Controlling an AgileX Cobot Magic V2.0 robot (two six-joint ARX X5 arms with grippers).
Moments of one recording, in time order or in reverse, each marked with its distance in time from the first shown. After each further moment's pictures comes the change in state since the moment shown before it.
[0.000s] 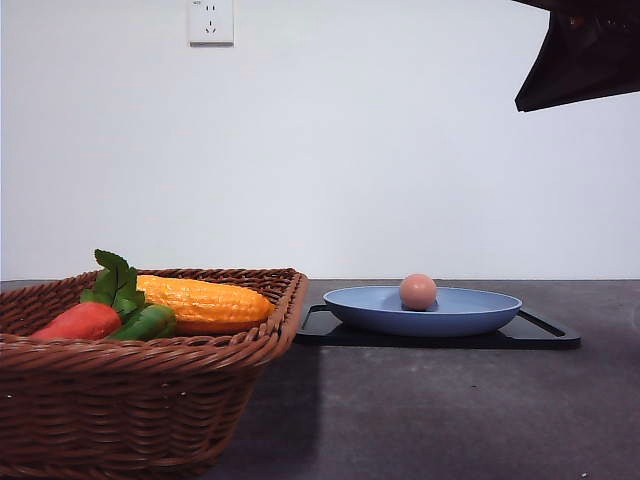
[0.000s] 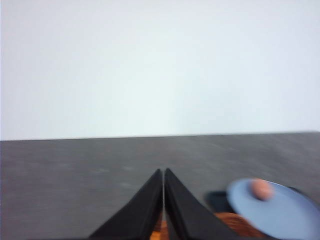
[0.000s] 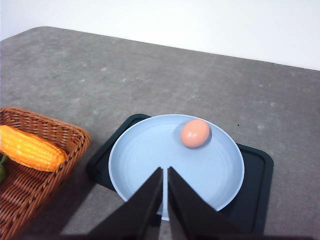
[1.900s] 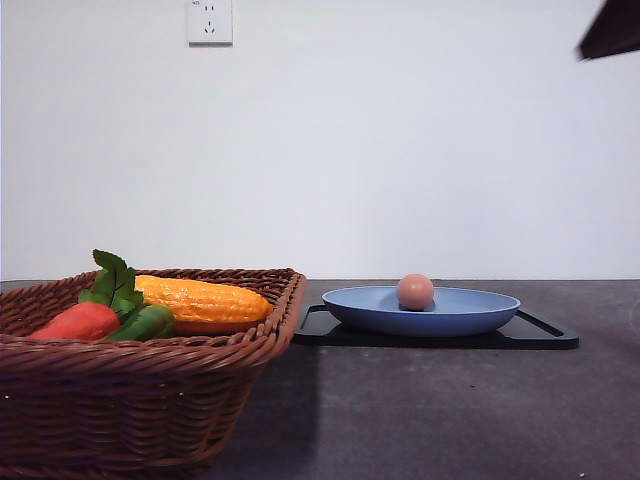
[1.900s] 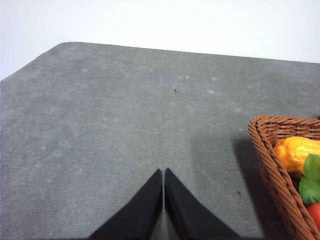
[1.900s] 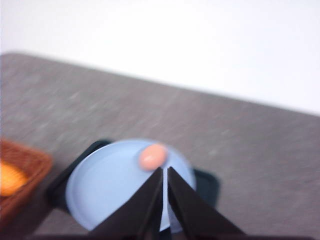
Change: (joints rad) left_arx 0.258 -0.168 -0.480 0.091 -0.001 0.011; right_arx -0.100 -0.211 -0.042 -0.035 0.018 -0.118
